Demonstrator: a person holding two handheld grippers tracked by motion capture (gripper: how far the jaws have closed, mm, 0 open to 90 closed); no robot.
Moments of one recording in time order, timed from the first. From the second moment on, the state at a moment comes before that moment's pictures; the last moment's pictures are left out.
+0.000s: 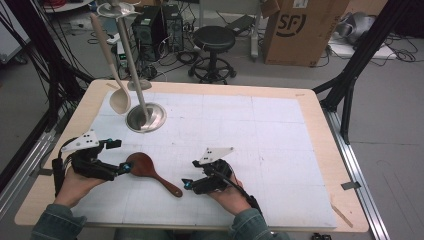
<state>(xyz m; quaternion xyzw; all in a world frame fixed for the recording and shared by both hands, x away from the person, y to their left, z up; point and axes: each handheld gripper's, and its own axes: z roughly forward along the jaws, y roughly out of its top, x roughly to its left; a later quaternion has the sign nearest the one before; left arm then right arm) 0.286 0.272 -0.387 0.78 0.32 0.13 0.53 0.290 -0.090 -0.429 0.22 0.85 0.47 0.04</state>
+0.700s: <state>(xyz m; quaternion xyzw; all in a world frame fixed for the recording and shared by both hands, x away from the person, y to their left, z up) 0.286 0.266 -0.389 0.79 0.31 0.13 0.52 0.284 -0.056 -0.446 0.20 0.88 0.44 0.02</state>
